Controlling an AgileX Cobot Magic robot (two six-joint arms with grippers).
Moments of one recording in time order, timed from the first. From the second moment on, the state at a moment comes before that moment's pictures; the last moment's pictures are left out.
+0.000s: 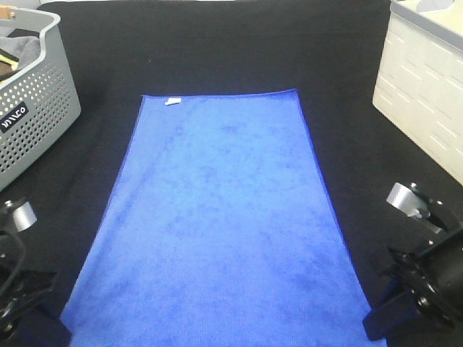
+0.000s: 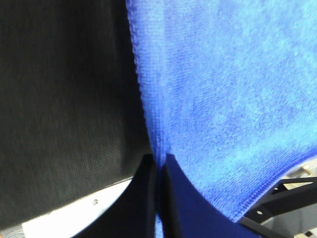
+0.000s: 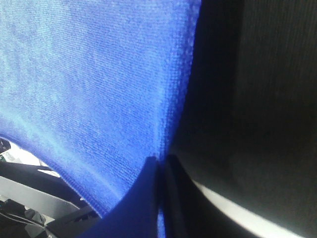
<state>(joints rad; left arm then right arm) -0.25 1.49 -0.41 -0.87 0.64 0.41 0.06 1.57 -0.41 0.93 0.76 -0.67</state>
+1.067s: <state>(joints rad) -0.25 1.78 -1.06 -0.81 0.45 0.35 0.06 1.83 -1.31 0.70 0.87 -0.41</state>
